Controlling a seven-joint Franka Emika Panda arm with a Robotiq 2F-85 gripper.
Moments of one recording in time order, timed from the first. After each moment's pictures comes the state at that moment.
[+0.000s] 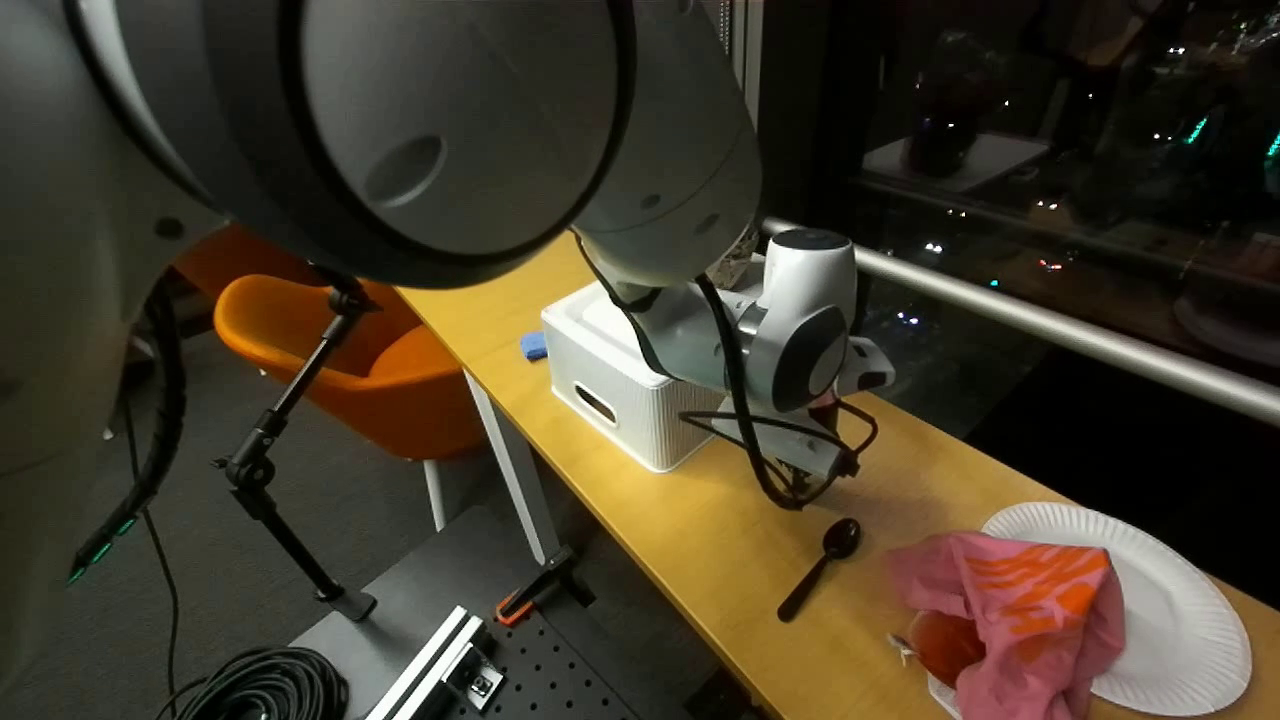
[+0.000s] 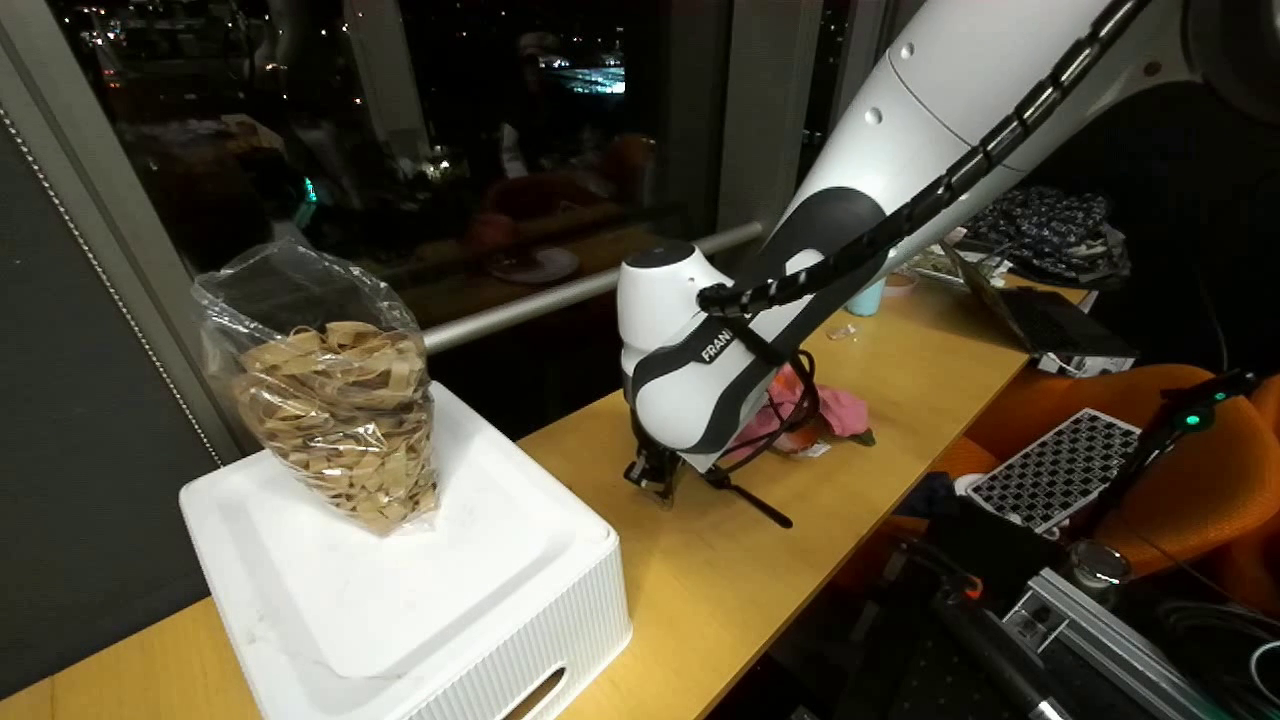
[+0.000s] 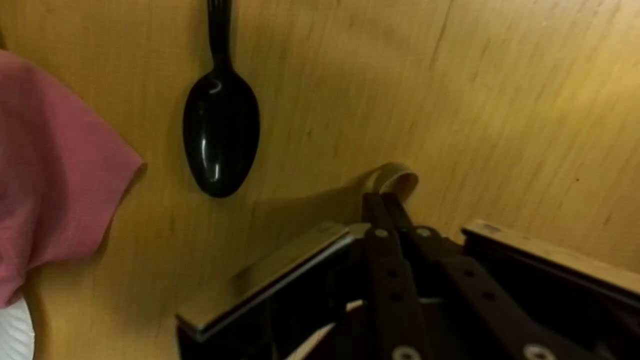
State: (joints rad) arm 0.03 0.69 -0.02 -1.89 -0.15 2.62 0.04
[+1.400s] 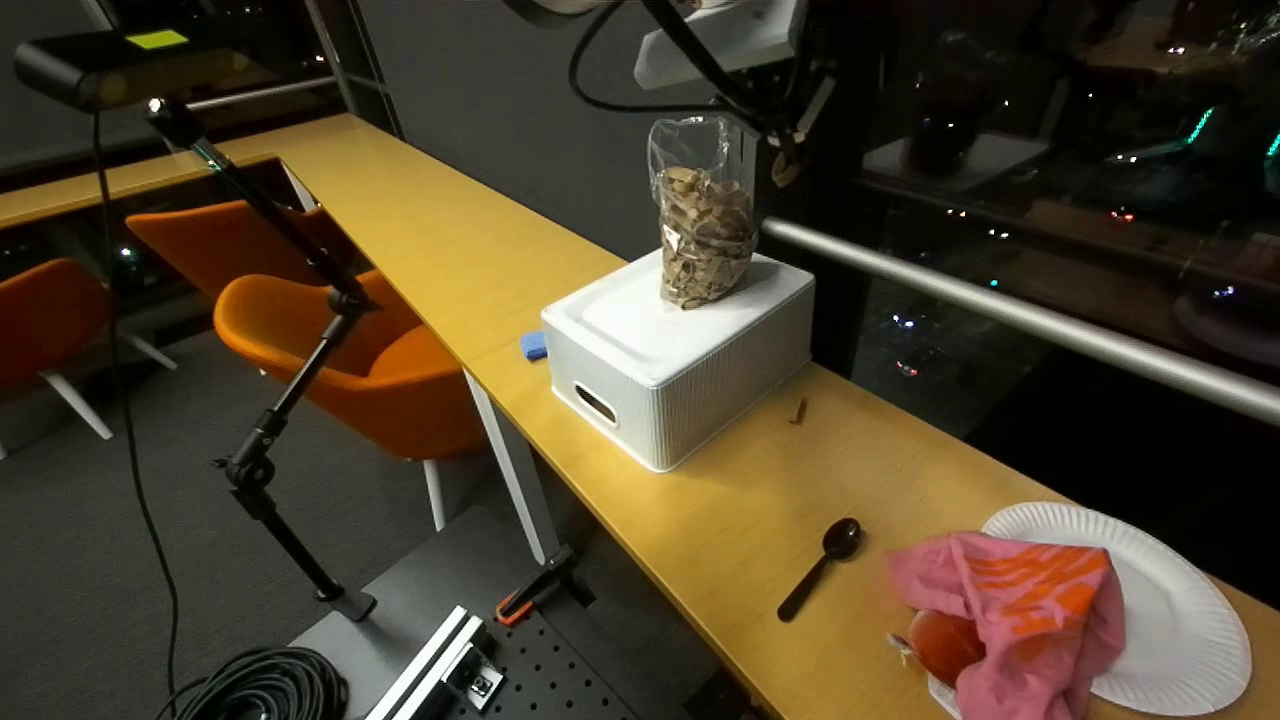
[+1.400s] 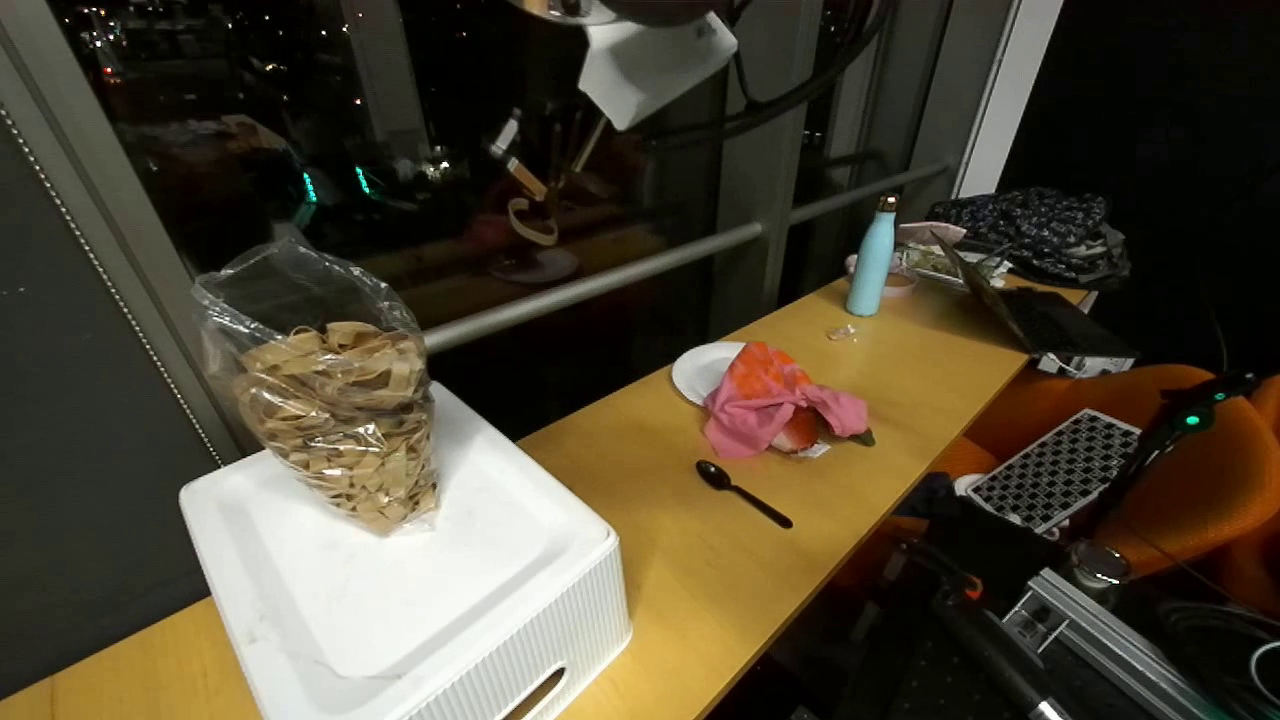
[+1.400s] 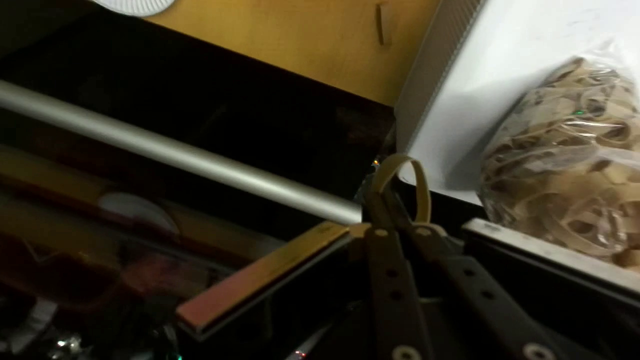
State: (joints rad) arm 0.17 0.16 0.04 -1.76 -0.31 2.31 0.13
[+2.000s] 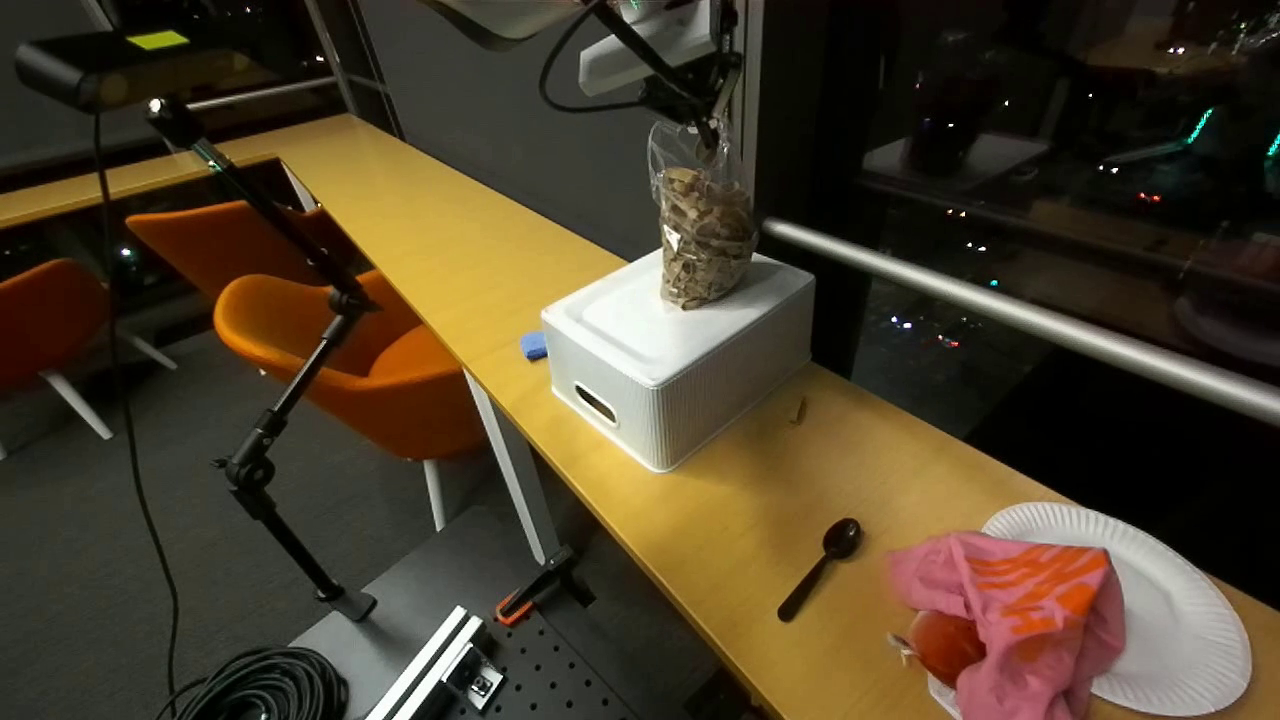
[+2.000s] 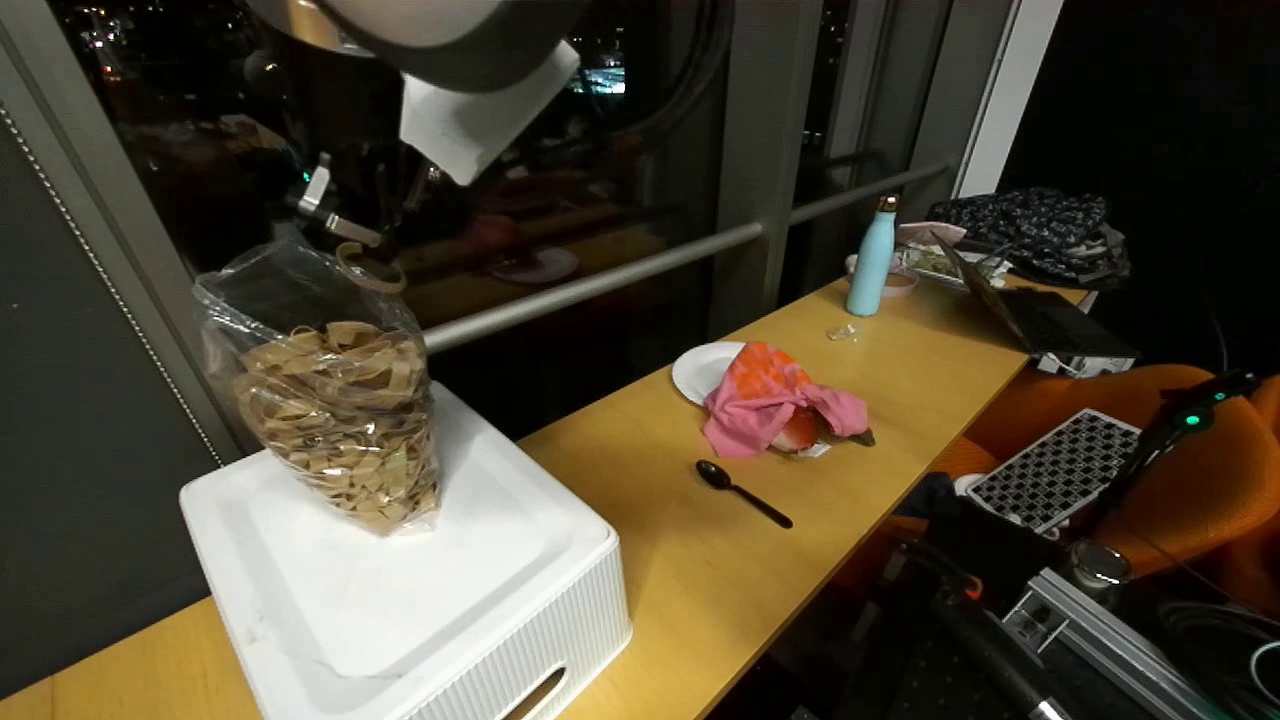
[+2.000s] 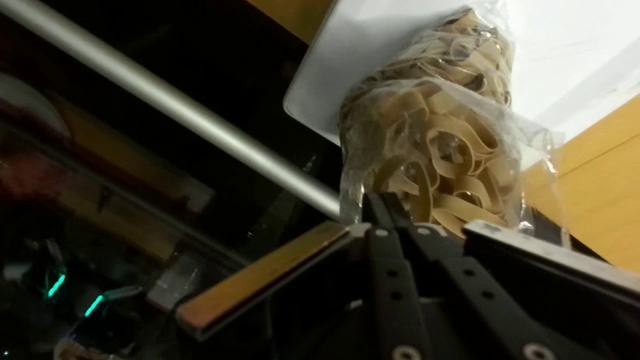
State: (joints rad) arm 0.27 0.33 0.11 -1.57 -0.39 2.32 0.06
